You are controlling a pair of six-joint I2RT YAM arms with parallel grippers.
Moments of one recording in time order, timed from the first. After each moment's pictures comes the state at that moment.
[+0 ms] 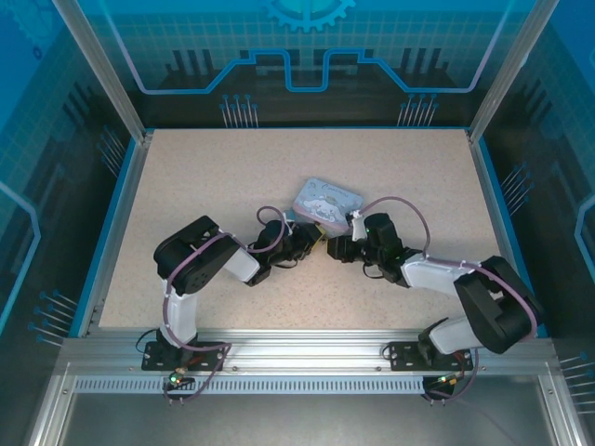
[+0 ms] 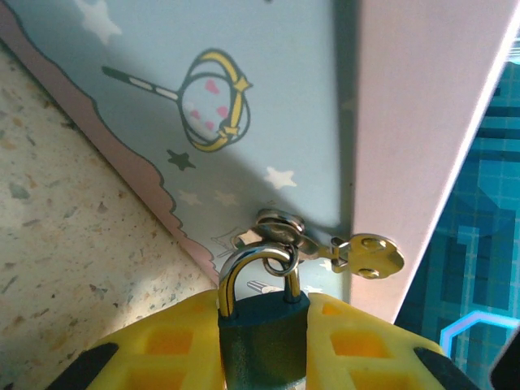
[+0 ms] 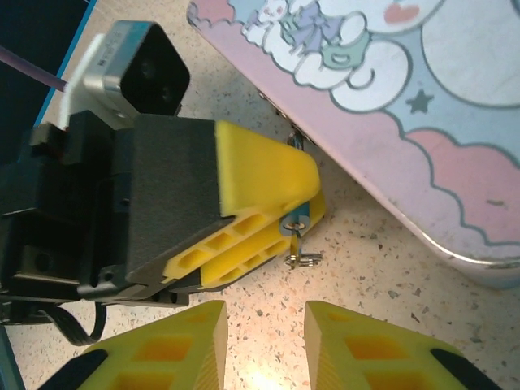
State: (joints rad) left arm -0.67 1.98 0.67 0.97 0.19 -1.45; right arm 0.51 1.43 0.49 0.31 -0.36 0.52
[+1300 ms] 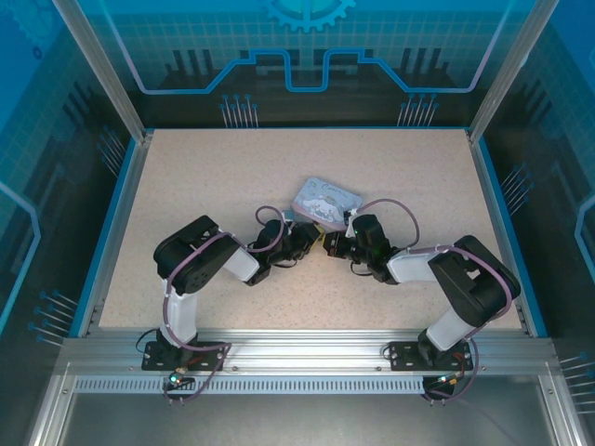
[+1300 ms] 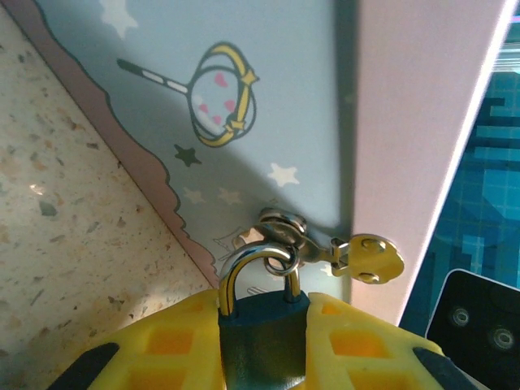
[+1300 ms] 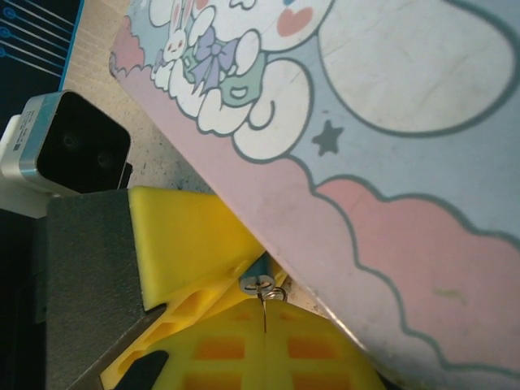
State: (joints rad) left arm -0.67 1.98 0.67 0.96 0.18 -1.45; right arm 0.56 1.60 0.52 0.49 -0.23 0.78
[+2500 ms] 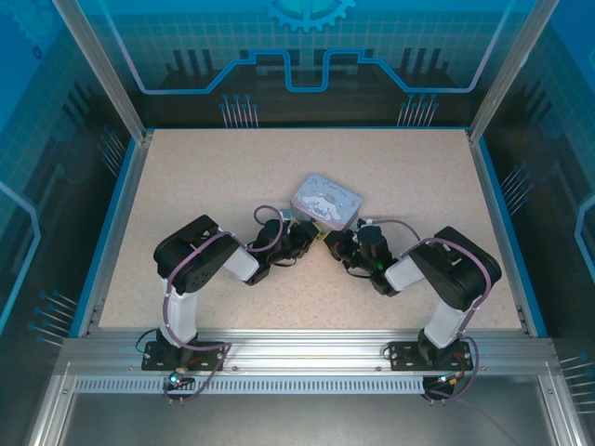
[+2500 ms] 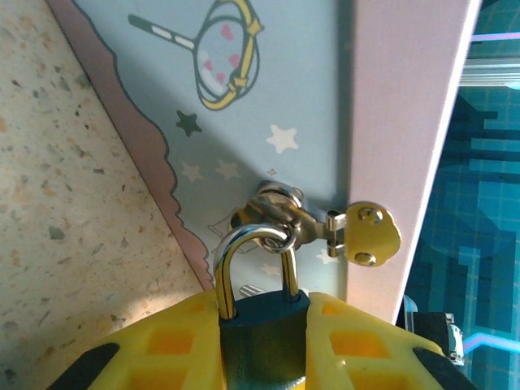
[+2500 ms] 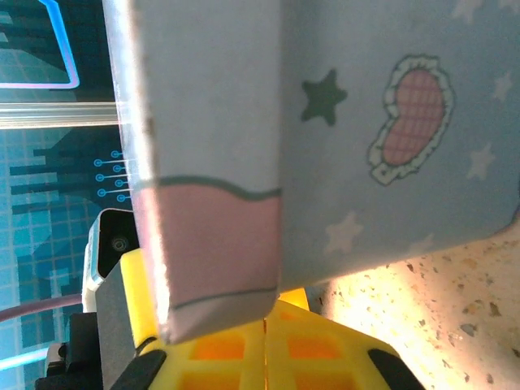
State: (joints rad) left arm -0.66 1.98 0.67 0.97 0.16 -1.46; right arm 0.57 1.72 0.40 0.90 -0.19 1.39
